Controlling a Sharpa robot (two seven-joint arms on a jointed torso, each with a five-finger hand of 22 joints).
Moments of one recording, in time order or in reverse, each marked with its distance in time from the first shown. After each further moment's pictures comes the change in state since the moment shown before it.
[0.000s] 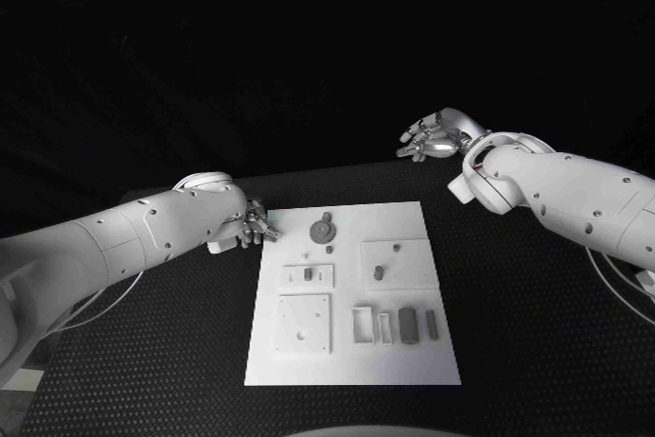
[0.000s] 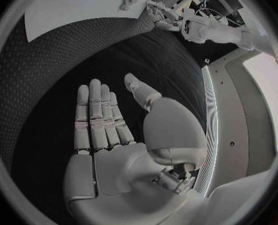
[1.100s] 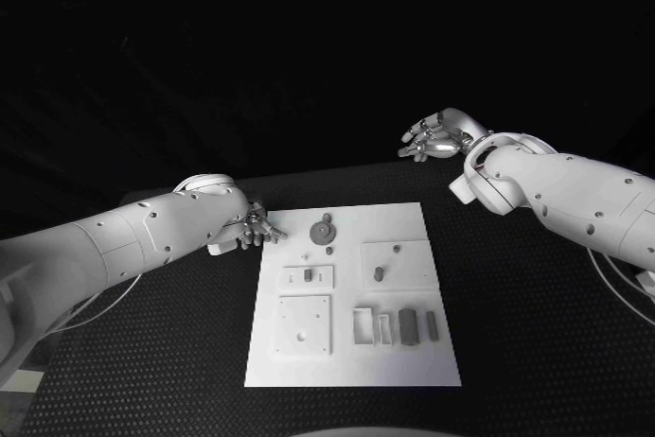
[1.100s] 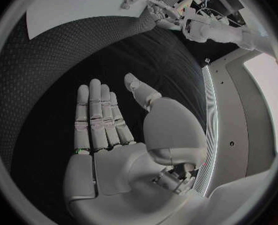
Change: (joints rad) left arm 0.000 -0.008 0.000 0.020 -0.026 -0.002 -0.002; left_hand -0.113 -0.047 0.072 -0.001 -0.249 -0.003 0.004 -0.034 0.018 0.000 0.000 -0.004 0.005 0.000 0.000 -0.006 0.007 0.001 -0.004 0.003 0.016 -0.011; right arm 0.002 -0.003 0.000 0.001 0.000 -0.007 0.000; right_hand 0.000 0.000 0.000 0.000 0.000 0.000 0.000 0.000 0.002 0.004 -0.004 -0.004 0.004 0.000 0.000 0.004 -0.003 0.000 0.000 0.000 0.000 0.000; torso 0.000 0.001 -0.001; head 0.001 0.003
